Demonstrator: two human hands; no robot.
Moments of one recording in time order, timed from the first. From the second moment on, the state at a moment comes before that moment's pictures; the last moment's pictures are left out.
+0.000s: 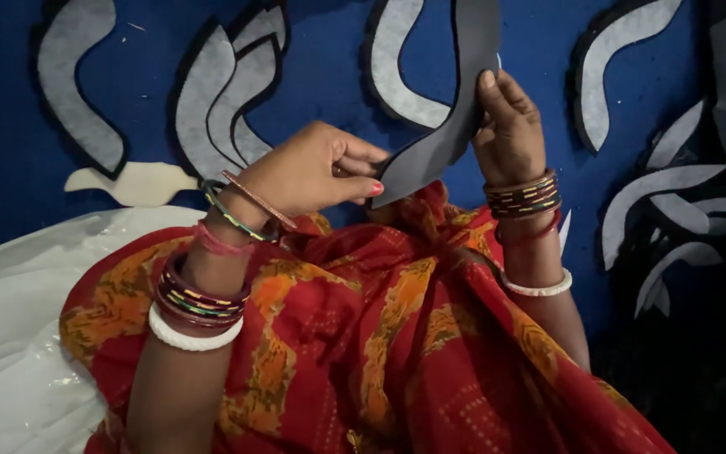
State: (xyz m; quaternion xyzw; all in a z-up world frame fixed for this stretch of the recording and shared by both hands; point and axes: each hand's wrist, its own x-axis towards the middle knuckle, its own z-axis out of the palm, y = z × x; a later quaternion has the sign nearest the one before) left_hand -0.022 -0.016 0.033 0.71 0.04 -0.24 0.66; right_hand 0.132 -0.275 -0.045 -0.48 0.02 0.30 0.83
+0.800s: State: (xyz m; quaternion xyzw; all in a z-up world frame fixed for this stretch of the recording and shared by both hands) left_hand -0.022 -0.010 0.012 0.81 -0.04 -0.10 0.58; right_hand 0.125 -0.262 -0.042 -0.53 0.04 0.25 0.81
